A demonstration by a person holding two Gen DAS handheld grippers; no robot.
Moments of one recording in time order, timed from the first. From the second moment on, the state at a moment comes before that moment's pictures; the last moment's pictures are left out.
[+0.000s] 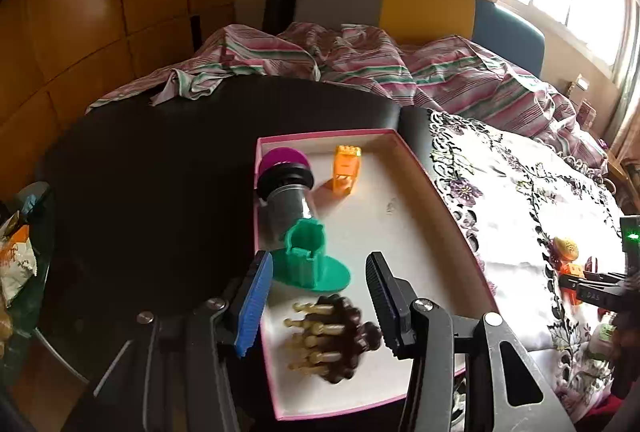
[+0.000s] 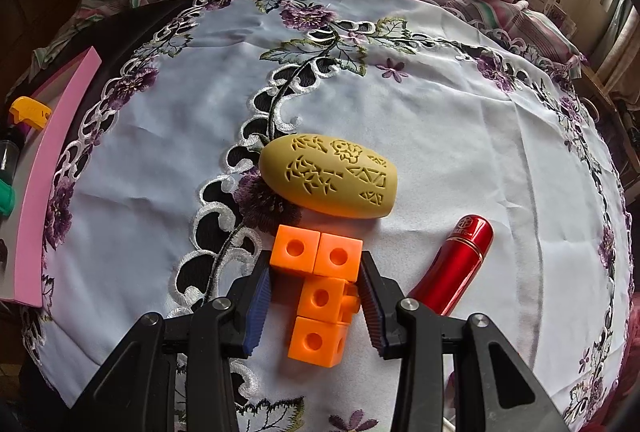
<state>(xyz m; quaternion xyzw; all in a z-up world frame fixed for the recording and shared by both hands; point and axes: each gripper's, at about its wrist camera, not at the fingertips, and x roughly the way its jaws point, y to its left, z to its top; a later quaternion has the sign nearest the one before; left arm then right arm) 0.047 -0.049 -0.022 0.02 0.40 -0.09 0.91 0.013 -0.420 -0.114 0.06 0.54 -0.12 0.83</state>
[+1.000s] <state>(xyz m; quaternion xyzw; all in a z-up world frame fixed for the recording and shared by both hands) 0.041 -0.002 -0.032 0.00 0.40 -0.06 0.91 0.047 -0.287 -0.020 0.09 0.44 0.02 0.89</state>
